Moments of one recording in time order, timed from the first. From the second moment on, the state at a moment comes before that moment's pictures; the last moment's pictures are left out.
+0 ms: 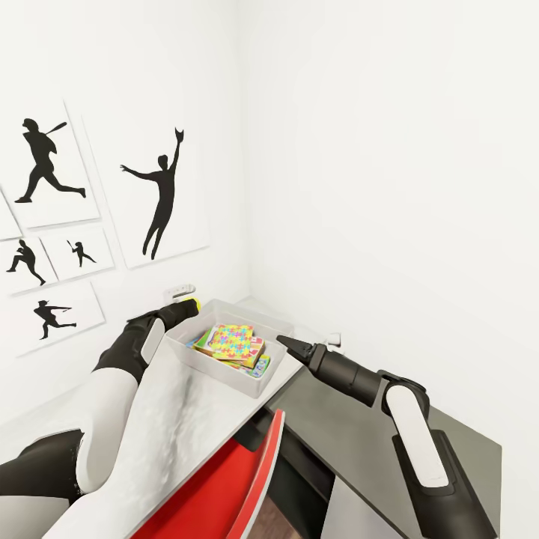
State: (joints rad) left arm -1.03 0.01 0.22 -0.61 0.09 0.34 -0.22; right arm -0.41 0.05 0.03 -1.58 -0.97 0.94 0.34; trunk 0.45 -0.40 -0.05
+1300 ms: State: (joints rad) left arm -1.03 0.01 0.21 -0.55 0.10 0.35 -0.15; right arm -0.42 0.05 0.03 -1.58 -0.97 0.94 0.33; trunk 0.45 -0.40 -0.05
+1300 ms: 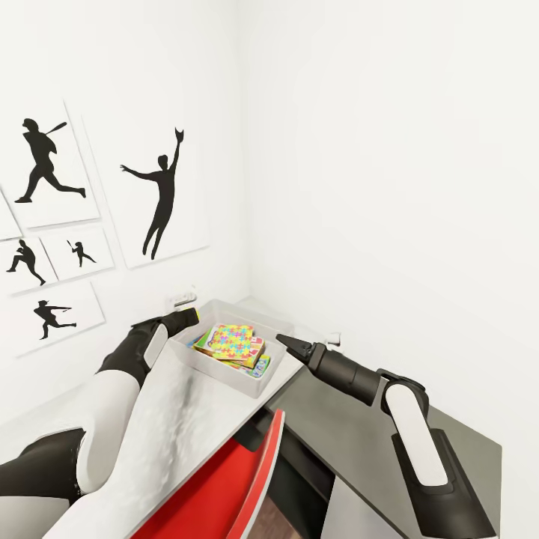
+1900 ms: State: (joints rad) left arm -1.03 0.00 0.19 -0.53 0.09 0.35 -0.11; right arm -0.42 0.05 0.03 -1.58 -0.97 0.94 0.33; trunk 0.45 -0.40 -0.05
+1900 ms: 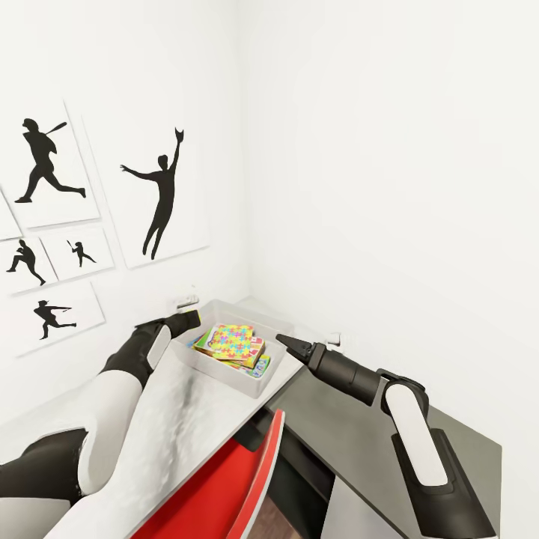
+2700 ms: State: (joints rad) left arm -1.03 -0.02 0.14 -0.53 0.08 0.34 -0.07; right arm -0.42 0.05 0.03 -1.58 -0.97 0.94 0.33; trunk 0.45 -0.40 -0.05
